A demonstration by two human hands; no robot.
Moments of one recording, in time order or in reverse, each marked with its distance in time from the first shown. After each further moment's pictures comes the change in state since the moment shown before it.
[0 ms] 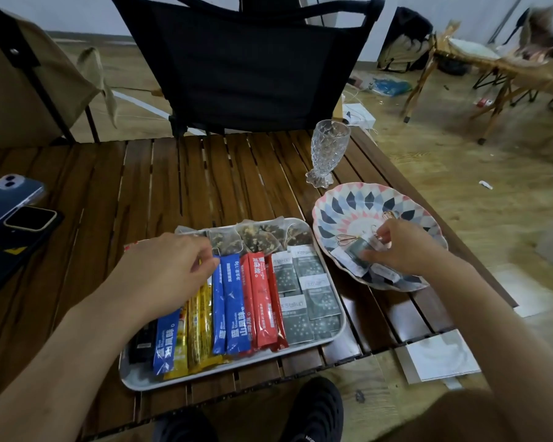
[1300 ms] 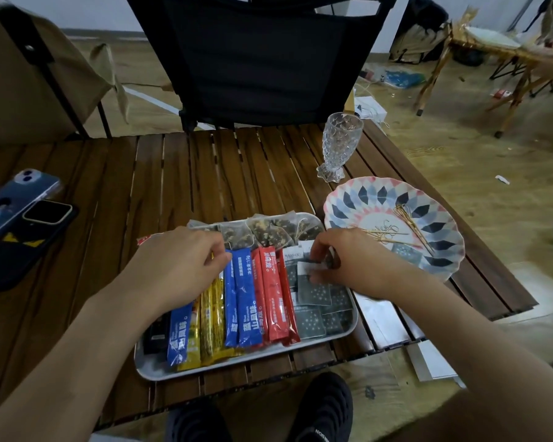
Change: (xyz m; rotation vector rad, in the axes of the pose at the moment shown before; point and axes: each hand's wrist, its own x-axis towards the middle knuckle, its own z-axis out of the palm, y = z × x) left_hand 0.001 0.001 0.000 0.011 -0.010 -0.001; right_hand -0.037 -0.078 0.022 0.057 -0.085 -0.497
